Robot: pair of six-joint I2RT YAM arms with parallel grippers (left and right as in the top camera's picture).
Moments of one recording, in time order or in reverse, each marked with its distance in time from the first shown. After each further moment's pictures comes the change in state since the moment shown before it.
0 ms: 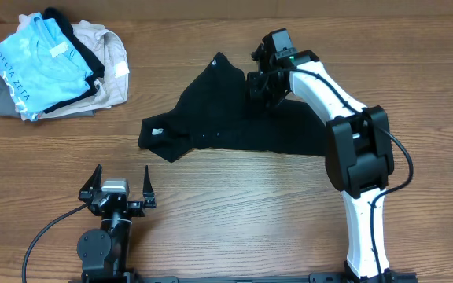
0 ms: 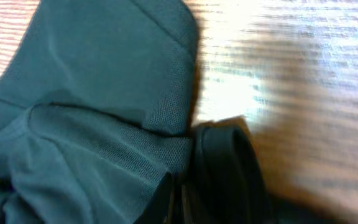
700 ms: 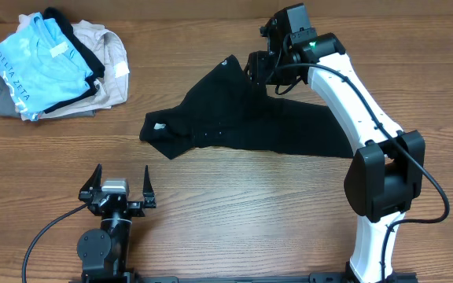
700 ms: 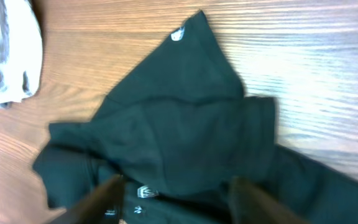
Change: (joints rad) left arm 0.000 0.000 0.000 0.000 0.000 0.000; right arm 0.003 -0.233 0.012 -0.099 0.057 0.014
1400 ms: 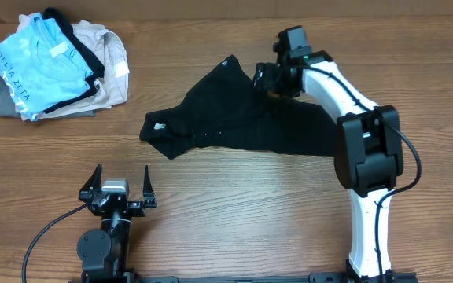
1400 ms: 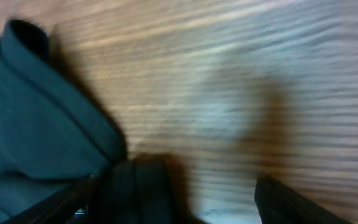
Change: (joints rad) left arm 0.000 0.000 0.000 0.000 0.000 0.000; right arm -0.072 0.225 -0.068 0.240 0.084 0.090
